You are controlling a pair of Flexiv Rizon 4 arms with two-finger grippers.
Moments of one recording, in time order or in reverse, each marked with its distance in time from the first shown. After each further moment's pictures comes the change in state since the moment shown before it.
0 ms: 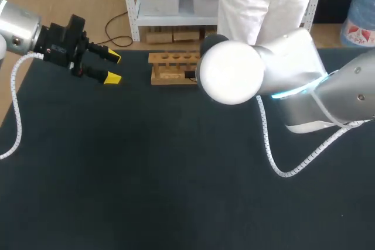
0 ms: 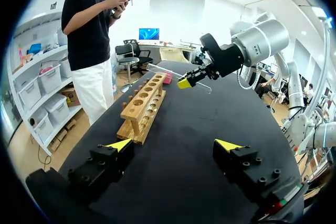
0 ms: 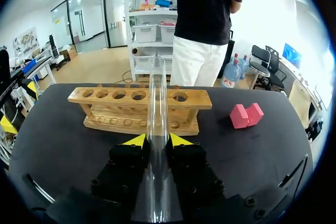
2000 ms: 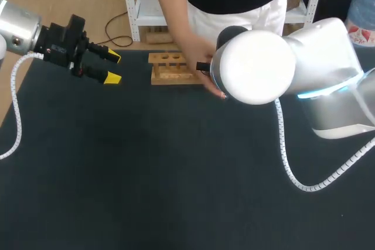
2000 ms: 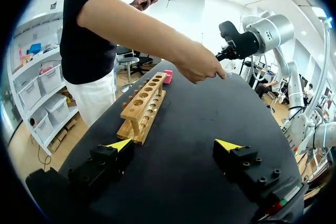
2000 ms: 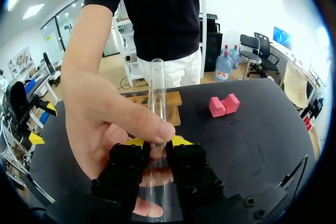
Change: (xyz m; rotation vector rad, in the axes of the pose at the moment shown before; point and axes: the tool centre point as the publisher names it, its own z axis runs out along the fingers) left arm 0.000 0.000 0.000 0.000 0.000 0.000; right arm -0.008 -0.022 -0.079 -0.001 -0.007 0.145
